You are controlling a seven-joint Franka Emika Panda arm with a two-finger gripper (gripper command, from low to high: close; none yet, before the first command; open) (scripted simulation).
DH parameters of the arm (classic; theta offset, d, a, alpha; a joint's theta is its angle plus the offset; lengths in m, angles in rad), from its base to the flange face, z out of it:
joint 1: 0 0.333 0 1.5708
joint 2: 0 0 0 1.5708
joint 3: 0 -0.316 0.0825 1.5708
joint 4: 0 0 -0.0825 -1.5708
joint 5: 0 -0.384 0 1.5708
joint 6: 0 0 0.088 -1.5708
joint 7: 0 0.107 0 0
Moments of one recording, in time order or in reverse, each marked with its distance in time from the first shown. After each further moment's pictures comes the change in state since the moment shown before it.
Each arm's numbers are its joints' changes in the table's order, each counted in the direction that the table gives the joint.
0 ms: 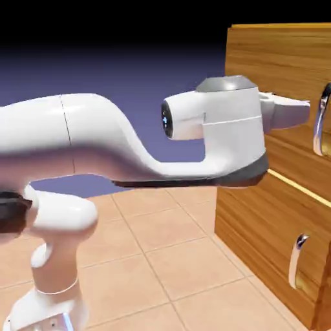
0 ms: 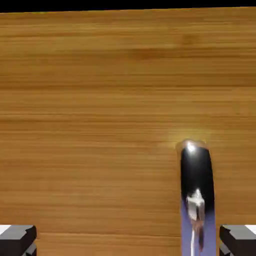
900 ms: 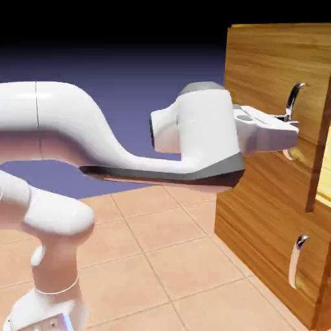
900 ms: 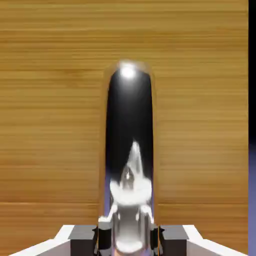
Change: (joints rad) arm -0.368 -0.087 -0.228 0.268 -0.014 0.228 0.171
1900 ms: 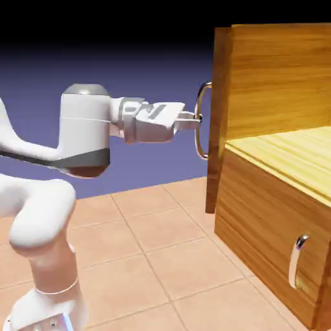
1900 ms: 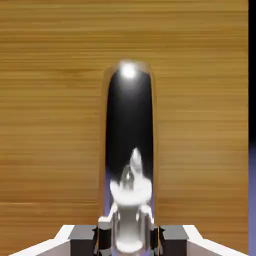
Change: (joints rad) arm -1.085 0.351 -0.838 0.562 -0.833 -0.023 -0.275
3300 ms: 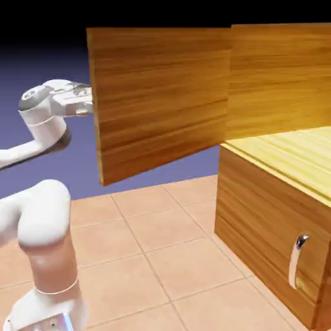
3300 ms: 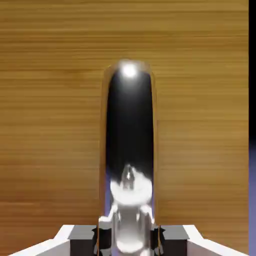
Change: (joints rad) arm 0.241 0.446 -1.035 -0.165 -1.441 1.337 -0.643
